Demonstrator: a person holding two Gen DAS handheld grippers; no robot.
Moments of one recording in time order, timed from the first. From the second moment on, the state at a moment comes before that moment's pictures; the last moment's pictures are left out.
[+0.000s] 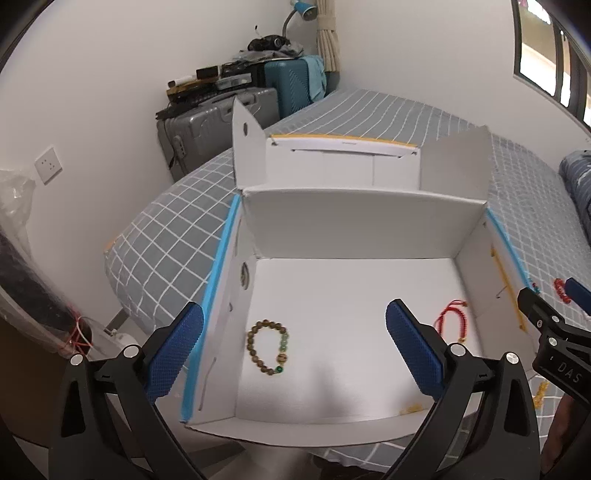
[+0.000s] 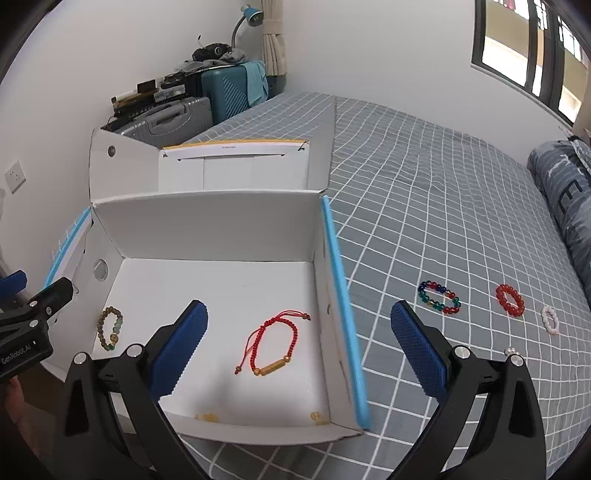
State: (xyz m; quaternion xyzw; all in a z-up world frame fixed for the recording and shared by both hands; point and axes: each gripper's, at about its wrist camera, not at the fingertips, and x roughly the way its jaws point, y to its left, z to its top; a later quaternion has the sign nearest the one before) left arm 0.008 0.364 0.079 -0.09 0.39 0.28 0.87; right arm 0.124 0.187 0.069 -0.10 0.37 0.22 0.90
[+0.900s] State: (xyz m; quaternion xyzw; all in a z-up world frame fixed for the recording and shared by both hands) left arm 0.060 0.235 0.096 -0.06 0.39 0.19 0.90; right arm 0.157 0.026 0.084 -0.06 0.37 0.13 0.92
